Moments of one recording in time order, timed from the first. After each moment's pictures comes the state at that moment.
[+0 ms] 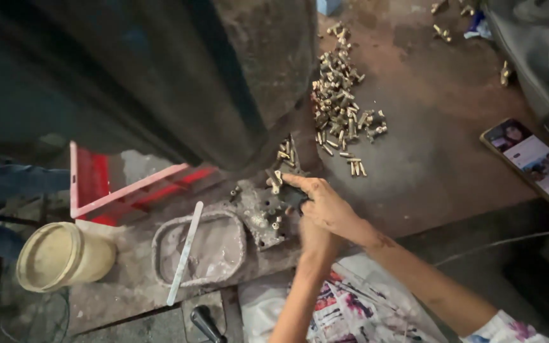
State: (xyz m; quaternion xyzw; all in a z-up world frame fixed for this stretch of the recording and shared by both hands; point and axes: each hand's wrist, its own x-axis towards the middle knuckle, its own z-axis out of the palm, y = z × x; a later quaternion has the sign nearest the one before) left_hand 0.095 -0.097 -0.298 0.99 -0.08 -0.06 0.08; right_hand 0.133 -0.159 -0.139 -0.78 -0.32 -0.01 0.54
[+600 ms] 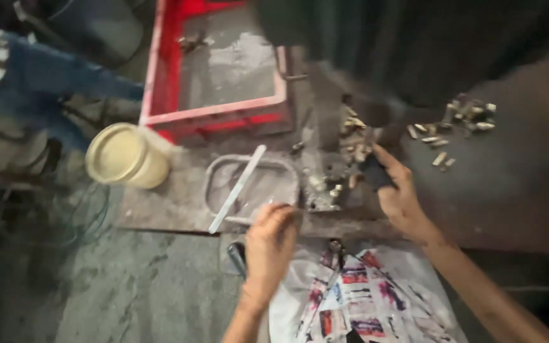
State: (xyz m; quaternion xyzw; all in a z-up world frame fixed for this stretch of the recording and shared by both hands) left_hand -0.050 0.058 -0.079 0.87 0.07 0.22 0.44; right_hand 0.105 -0.164 -0.142 -0.67 -0.31 0.02 0.67
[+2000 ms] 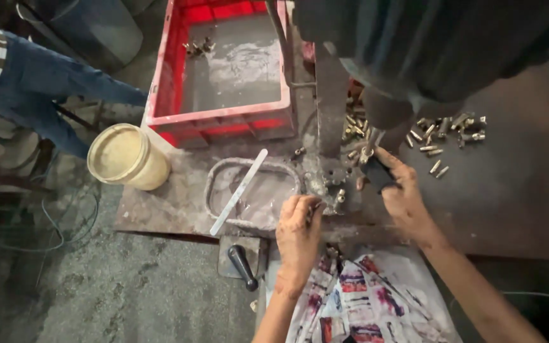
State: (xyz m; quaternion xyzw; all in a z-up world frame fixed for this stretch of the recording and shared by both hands) left_hand -0.013 0.018 -0.113 0.86 0.12 0.27 0.42; right_hand 0.118 -0.168 -0.153 -0.59 -0.30 0.06 0.74
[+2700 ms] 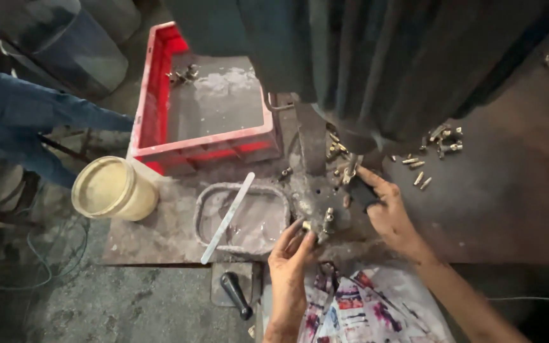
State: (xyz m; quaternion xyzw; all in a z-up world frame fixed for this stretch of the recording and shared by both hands) left_hand -0.027 0.010 -0.108 0.41 0.26 0.11 0.87; right_hand 0.110 -0.153 -0.115 -0.65 -0.21 0.10 0.72
